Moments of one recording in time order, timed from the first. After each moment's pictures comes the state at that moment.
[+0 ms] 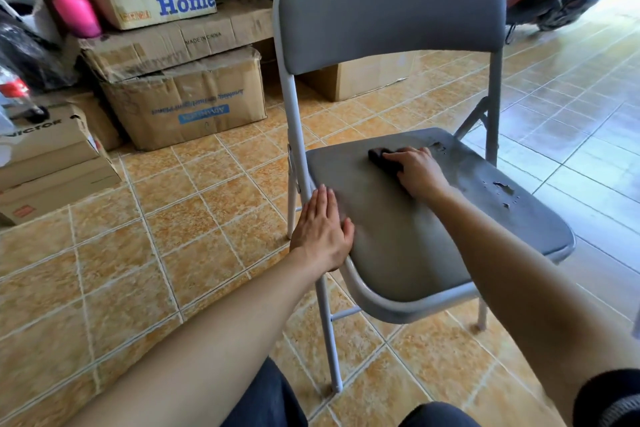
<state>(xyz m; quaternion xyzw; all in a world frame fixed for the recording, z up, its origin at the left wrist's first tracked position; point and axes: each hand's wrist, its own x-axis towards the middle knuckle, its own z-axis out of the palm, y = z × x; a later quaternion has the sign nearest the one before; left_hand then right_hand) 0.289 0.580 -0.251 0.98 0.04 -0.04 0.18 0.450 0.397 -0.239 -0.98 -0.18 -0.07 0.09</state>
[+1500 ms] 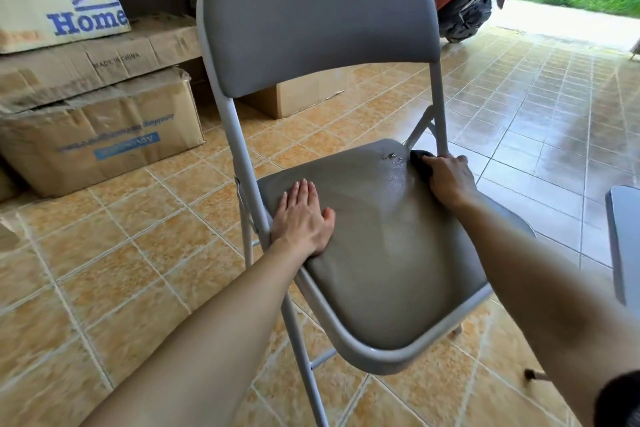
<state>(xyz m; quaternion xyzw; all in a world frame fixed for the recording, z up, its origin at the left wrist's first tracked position) 0.390 0.571 -0.252 0.99 -0.04 -0.02 0.14 0.468 0.293 -0.232 -0.99 0.05 -0.11 0.08</state>
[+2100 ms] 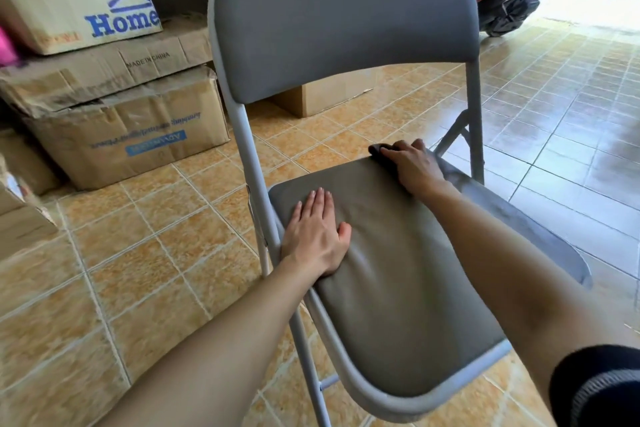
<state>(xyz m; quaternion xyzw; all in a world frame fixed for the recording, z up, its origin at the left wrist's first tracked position) 0.393 0.571 -0.260 0.99 -0.03 -0.01 0.14 0.540 0.365 -0.241 -0.98 -0.16 -0.11 0.03</state>
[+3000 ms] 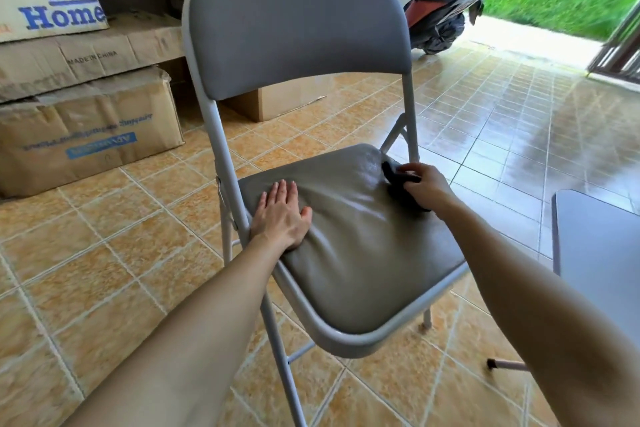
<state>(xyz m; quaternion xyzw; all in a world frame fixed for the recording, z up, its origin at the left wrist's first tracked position) 0.394 0.576 -0.254 0.98 -0.03 -0.04 0.17 0.432 0.300 -0.206 -0.92 0.13 -0.02 0.38</state>
